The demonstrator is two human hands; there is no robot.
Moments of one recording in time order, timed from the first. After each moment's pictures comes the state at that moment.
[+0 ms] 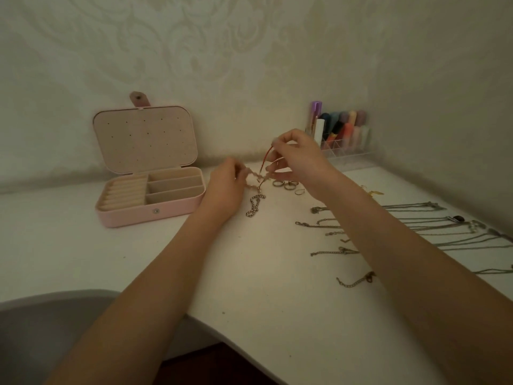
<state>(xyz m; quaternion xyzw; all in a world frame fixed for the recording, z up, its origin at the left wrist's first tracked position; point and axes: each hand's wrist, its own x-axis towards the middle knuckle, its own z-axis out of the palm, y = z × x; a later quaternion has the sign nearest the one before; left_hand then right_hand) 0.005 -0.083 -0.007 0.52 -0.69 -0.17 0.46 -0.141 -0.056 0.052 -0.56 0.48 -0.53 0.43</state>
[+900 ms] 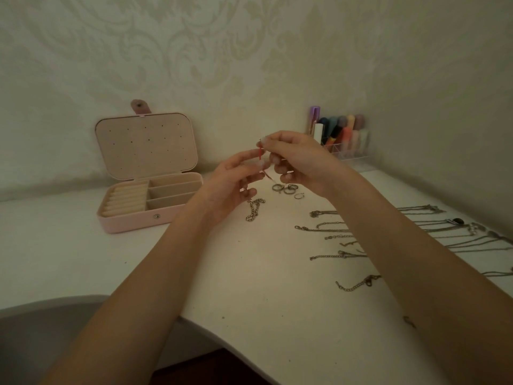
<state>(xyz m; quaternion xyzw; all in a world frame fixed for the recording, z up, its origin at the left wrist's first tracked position) 0.004 -0.056 0.028 0.32 -0.53 -0.62 0.49 -0.145 -0.051 0.067 -0.59 0.44 -0.47 0.48</state>
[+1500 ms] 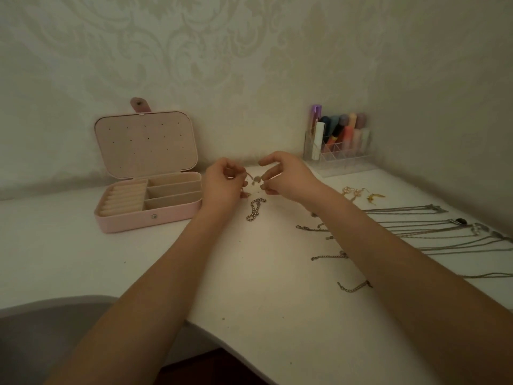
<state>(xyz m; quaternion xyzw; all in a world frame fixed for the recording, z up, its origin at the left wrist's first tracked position) 0.002 -0.080 0.000 0.50 -0.54 -0.34 0.59 -0.135 -0.065 0.029 -0.65 0.55 -0.40 0.34</state>
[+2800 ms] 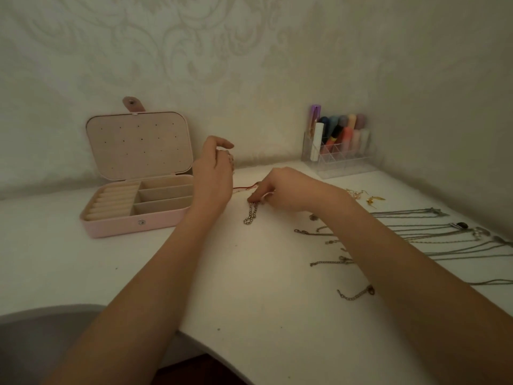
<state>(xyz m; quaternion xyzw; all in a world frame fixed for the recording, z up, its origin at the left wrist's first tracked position) 0.005 -0.086 0.014 0.46 -0.59 -0.22 0.63 -0.139 -0.058 0.043 -0.83 0.54 -0.09 0.13</state>
